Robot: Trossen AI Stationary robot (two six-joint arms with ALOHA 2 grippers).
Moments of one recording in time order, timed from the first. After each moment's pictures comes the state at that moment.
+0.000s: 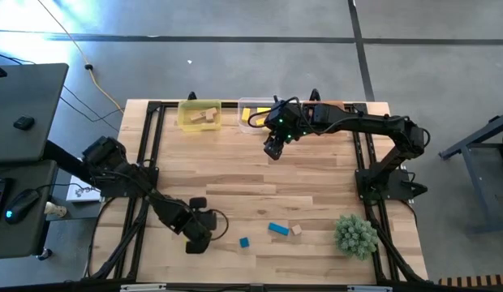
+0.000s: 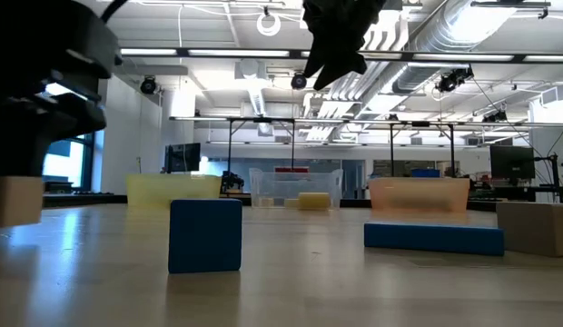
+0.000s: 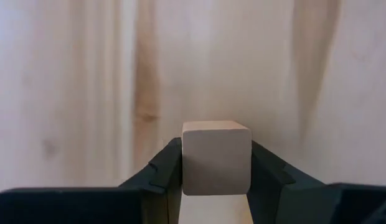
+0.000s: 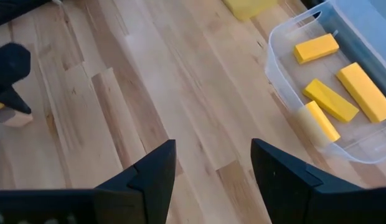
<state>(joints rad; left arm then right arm) -0.53 1.66 0.89 -0.54 -0.17 -0.66 -0.21 1.63 1.53 -0.81 0.02 0.26</state>
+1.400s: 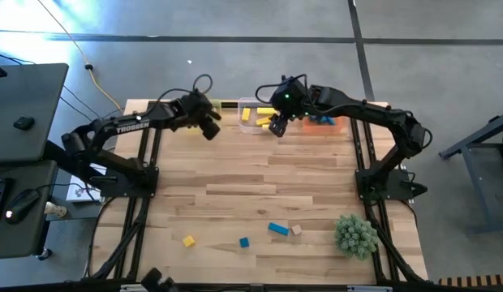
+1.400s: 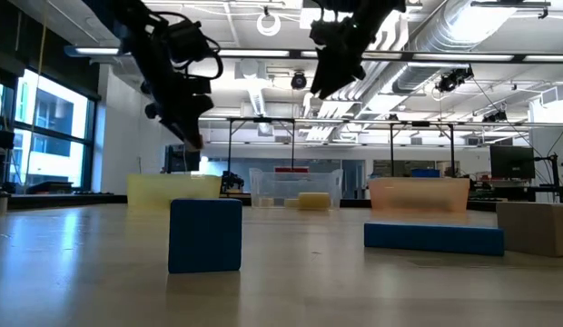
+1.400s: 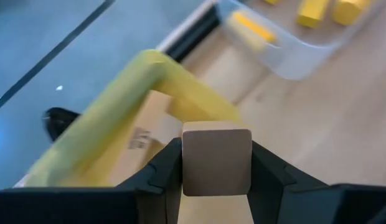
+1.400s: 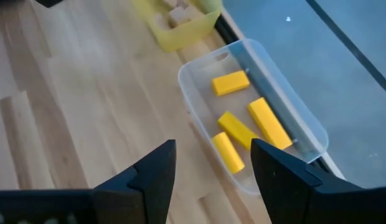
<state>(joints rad) 0.72 1.36 0.89 -0.47 -0.27 -0.03 -0.40 1.63 1.53 -0.74 0.07 0.02</state>
